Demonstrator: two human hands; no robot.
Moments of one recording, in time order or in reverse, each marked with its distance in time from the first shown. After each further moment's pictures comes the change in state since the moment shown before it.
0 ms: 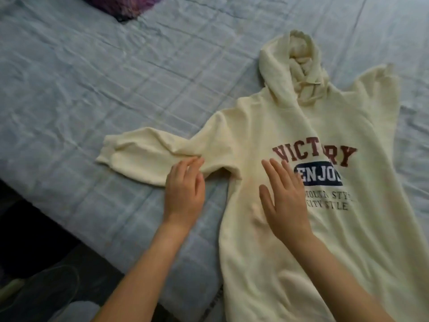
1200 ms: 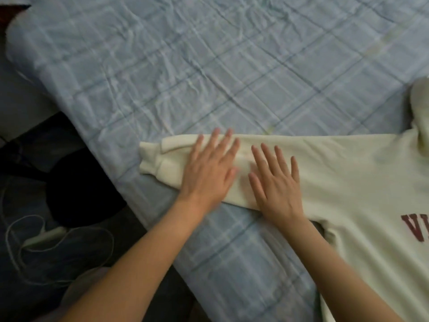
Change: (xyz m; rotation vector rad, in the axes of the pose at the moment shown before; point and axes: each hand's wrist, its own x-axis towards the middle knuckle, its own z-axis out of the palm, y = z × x) left_hand 0.063 -0.222 -0.083 0.511 -0.223 0.037; right_hand 0.136 -0.190 0.189 -0.235 -0.241 -0.313
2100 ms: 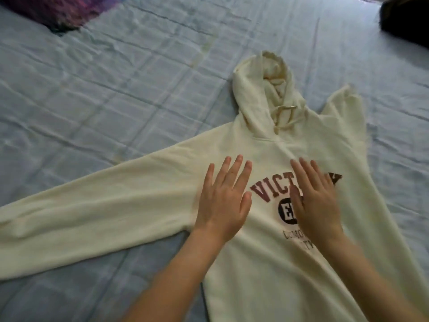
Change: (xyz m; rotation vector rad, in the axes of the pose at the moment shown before) left_hand 0.063 0.292 0.004 -0.365 -0.144 0.376; right_hand -0.167 0.260 -0.110 -0.057 0.292 0.505
